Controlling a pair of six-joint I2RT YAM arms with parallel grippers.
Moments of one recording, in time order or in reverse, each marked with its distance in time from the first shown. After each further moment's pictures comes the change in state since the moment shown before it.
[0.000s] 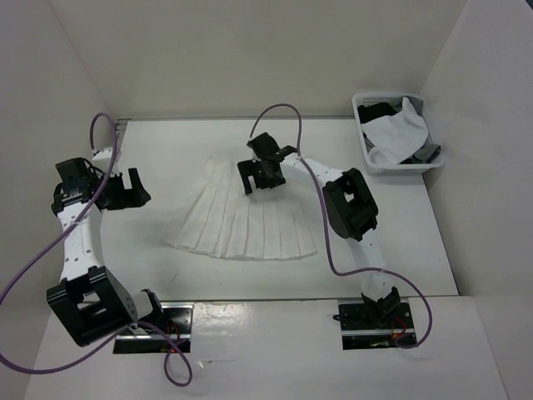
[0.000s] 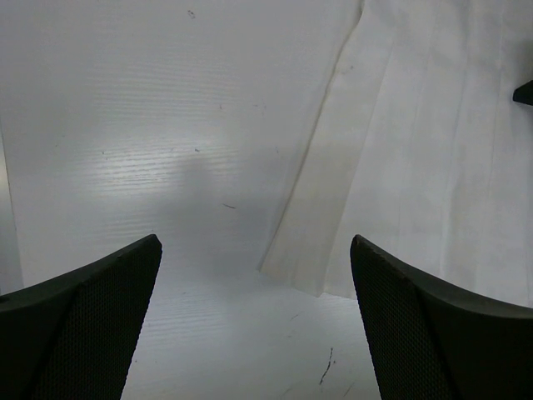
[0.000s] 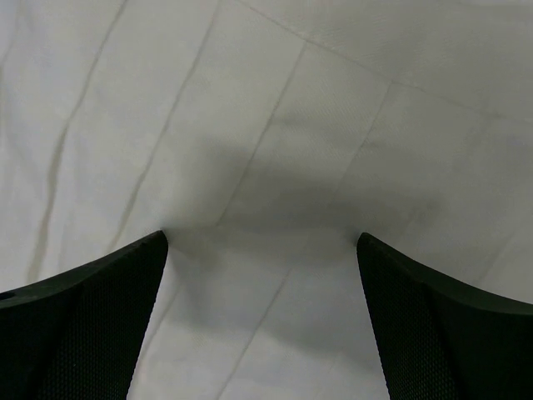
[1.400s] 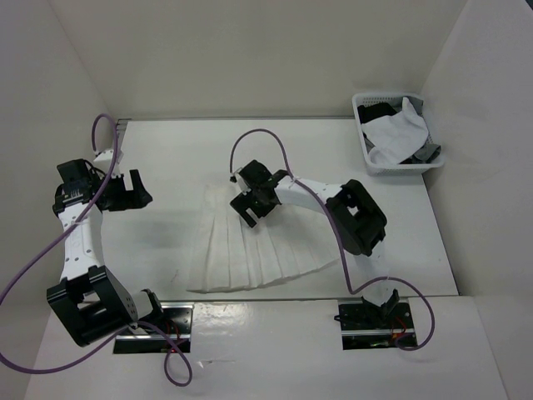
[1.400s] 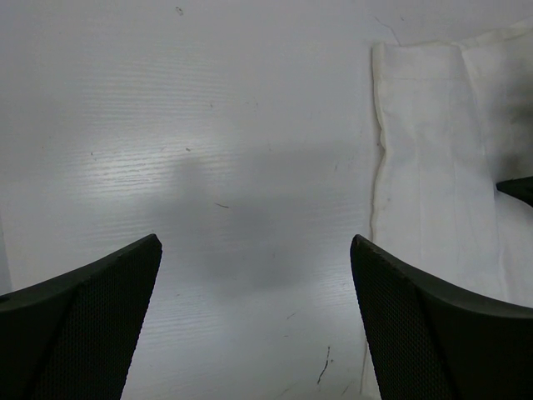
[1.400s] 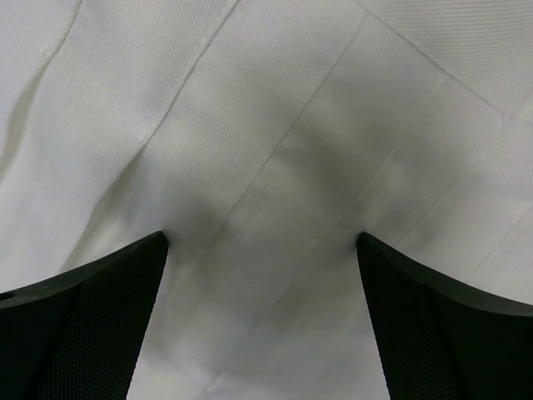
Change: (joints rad) left arm 0.000 0.000 -0.021 0.005 0.021 0.011; right arm 0.156 -0.151 -0.276 0.043 0.040 -0.287
